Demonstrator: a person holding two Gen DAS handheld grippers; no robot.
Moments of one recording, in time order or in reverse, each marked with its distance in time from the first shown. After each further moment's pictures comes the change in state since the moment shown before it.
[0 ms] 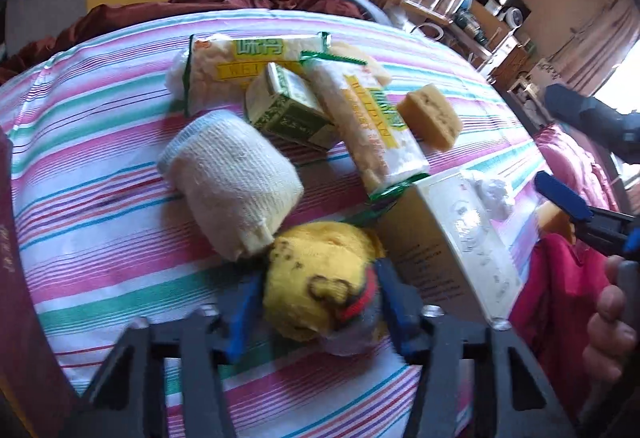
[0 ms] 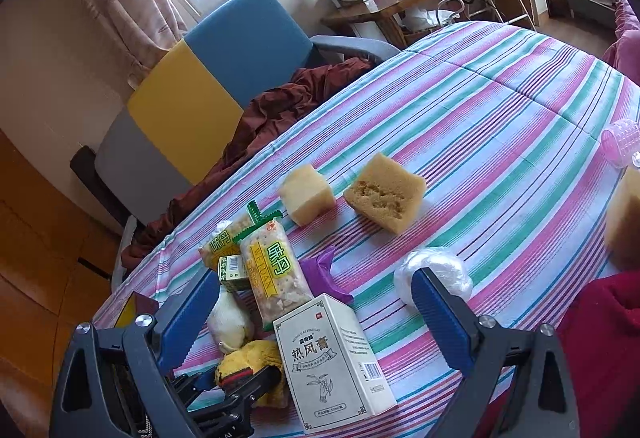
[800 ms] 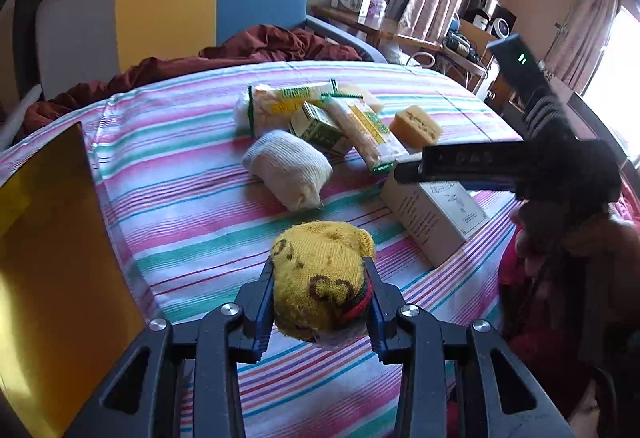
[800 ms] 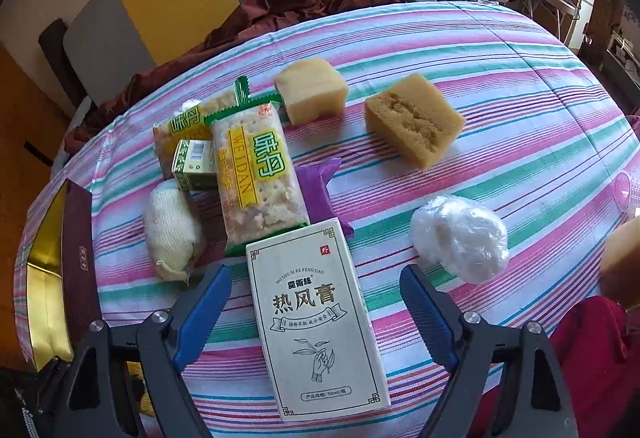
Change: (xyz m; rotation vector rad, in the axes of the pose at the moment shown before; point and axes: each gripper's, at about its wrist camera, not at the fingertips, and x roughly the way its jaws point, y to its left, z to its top) left arm -0.093 0.001 -0.052 0.082 -0.170 0.110; right arm 0.062 0.033 -0.029 -0.279 0.312 -0.219
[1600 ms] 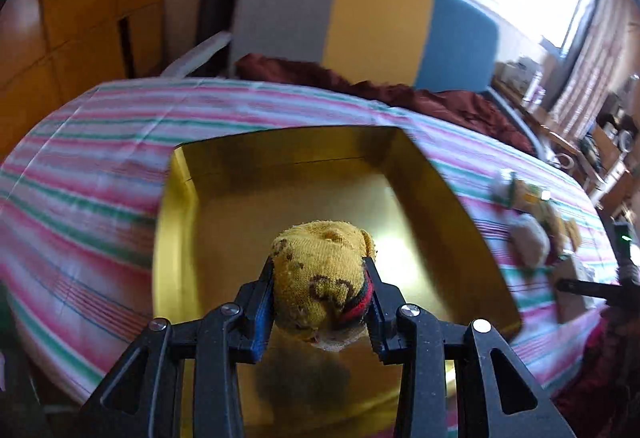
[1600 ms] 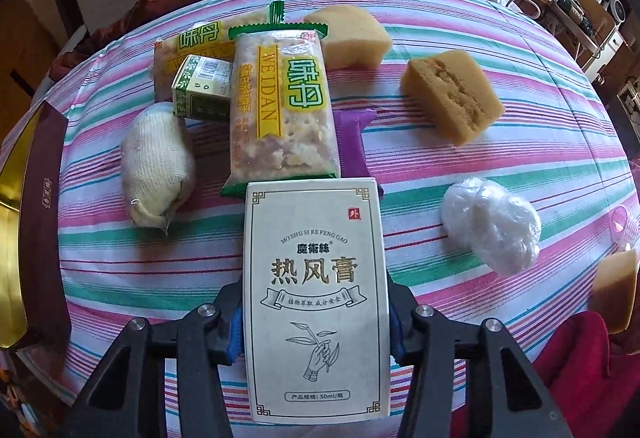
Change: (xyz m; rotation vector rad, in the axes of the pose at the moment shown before) left arm -0.116 0.226 -0.054 -0.423 -0.096 0.390; right arm 0.038 0.023 -0.005 -0.164 0.122 -0.111
